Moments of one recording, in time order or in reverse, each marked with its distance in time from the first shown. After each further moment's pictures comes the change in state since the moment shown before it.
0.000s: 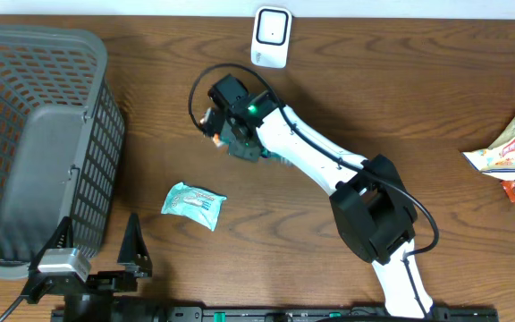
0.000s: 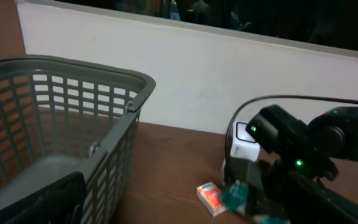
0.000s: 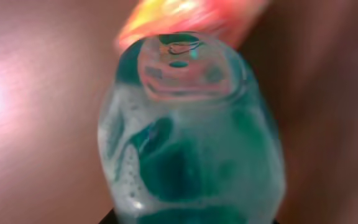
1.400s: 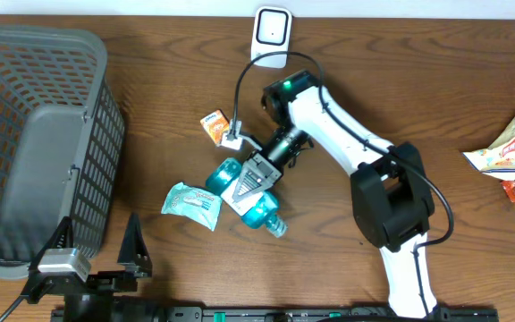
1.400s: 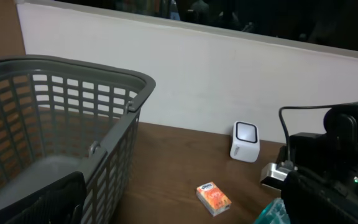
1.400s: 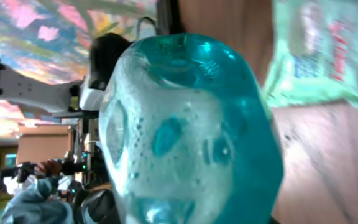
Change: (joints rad) left arm 0.000 0.000 0.000 0.000 0.000 0.000; right arm -0.152 0.000 0.006 -0.744 -1.211 -0.213
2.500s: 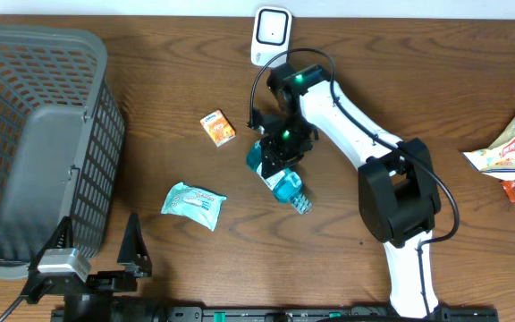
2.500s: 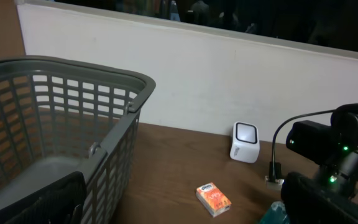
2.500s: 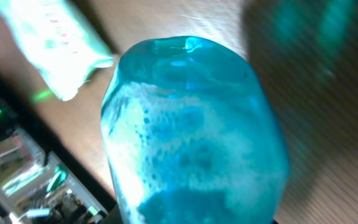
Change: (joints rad) left arm 0.000 0.000 0.000 0.003 0.000 0.000; right arm -0.070 0.001 0.001 0.243 0.564 0.562
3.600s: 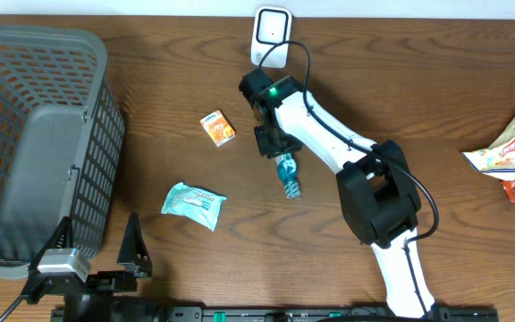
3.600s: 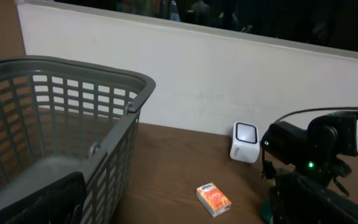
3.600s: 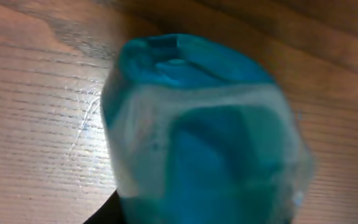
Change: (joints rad) left arm 0.000 0.000 0.000 0.000 0.000 0.000; right arm 0.101 0.061 0.020 0.214 0.621 0.611
